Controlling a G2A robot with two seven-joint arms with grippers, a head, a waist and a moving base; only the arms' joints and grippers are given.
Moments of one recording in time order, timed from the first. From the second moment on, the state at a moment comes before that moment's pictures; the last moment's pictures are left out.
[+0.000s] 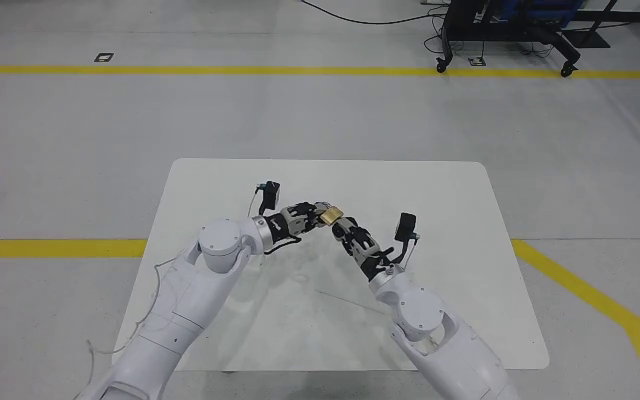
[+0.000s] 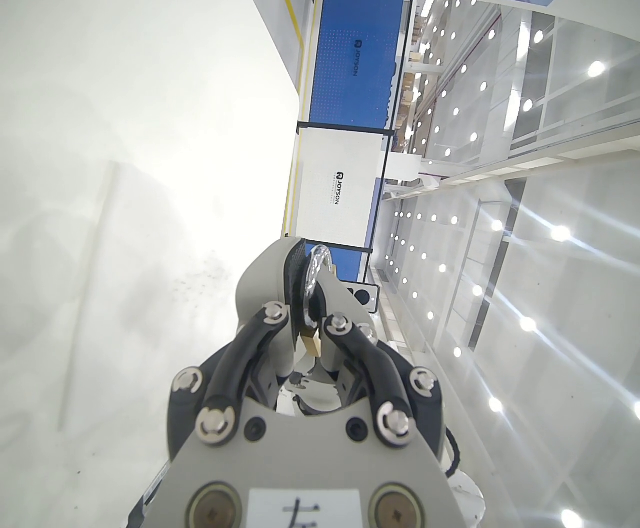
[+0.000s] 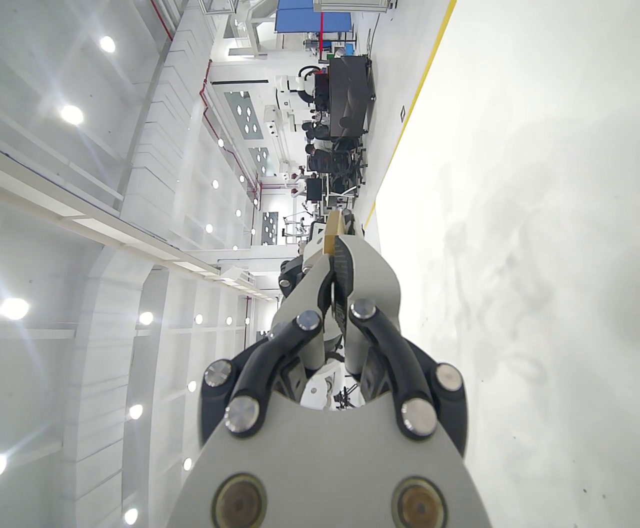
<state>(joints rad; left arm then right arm) 1.01 -1.25 -1.01 -1.30 -0.40 0.15 -0.67 -1.44 -1.24 0.98 -1.73 0.30 0.04 -0.10</state>
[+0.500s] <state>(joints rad) 1.01 -1.25 -1.01 -1.30 -0.39 0.16 -0.66 -1.43 -1.26 0.96 -1.72 0.24 0.09 -0.16</state>
